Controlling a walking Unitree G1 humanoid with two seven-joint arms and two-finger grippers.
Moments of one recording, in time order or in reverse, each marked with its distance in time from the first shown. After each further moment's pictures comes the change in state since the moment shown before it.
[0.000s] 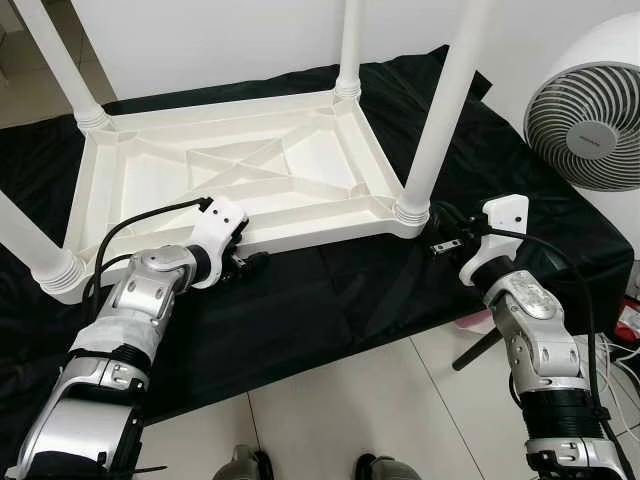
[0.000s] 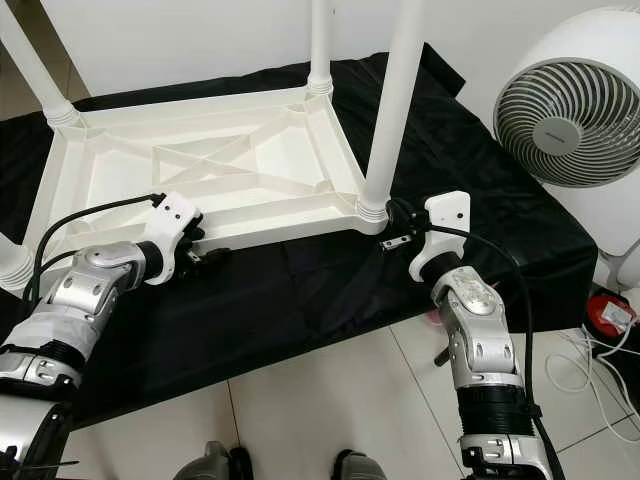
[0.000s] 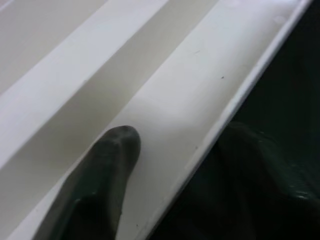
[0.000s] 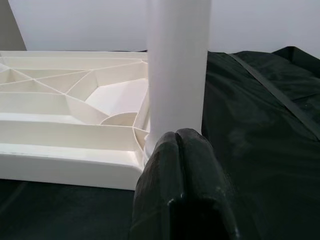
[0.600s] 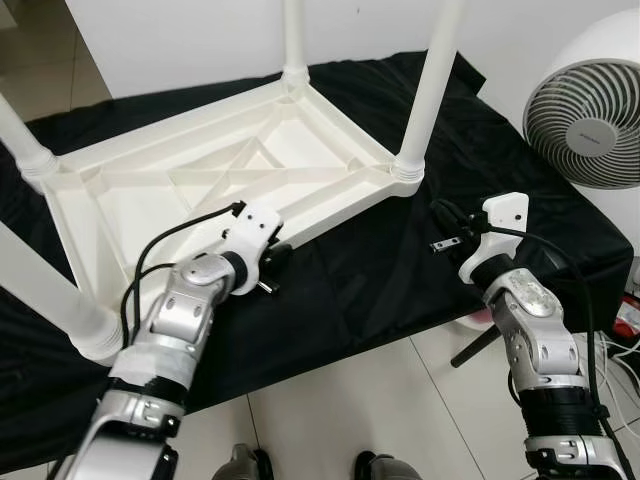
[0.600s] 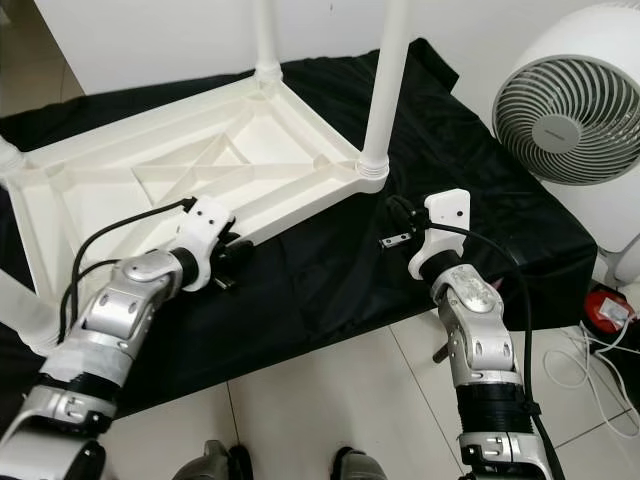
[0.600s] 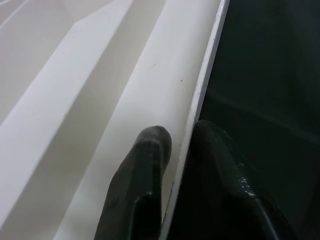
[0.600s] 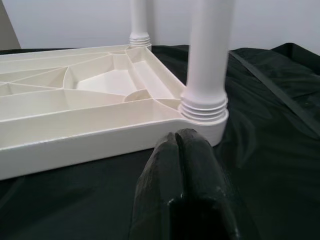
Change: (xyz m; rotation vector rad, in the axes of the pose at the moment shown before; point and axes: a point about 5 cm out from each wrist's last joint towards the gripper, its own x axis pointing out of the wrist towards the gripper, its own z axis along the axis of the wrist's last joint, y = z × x) left arm 0.008 -0.058 0.026 -0.023 -0.088 0.051; right arm 0.002 0.000 0.002 0.000 -0.005 0.001
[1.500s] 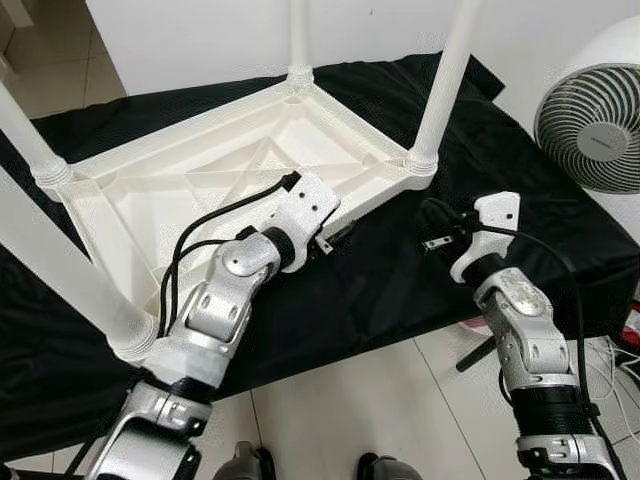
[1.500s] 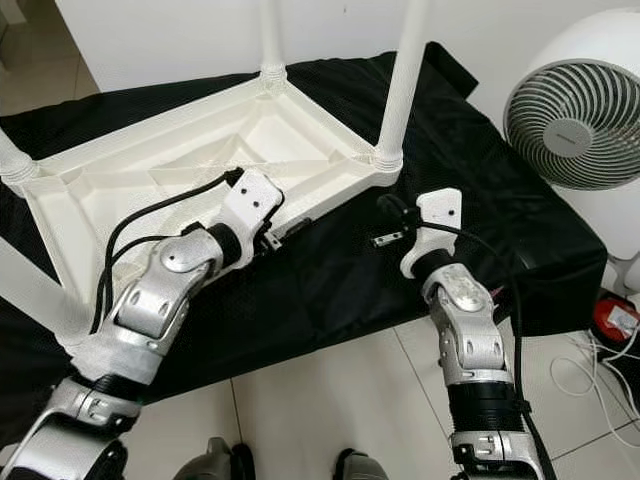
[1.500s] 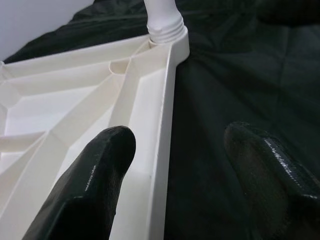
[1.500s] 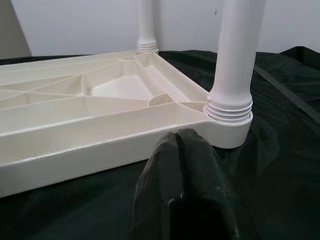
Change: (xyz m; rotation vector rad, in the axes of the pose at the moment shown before) left arm -0.009 -0.023 0.048 0.206 -0.273 -0.122; right arm 0.005 0.009 0.000 0.022 -0.013 0.000
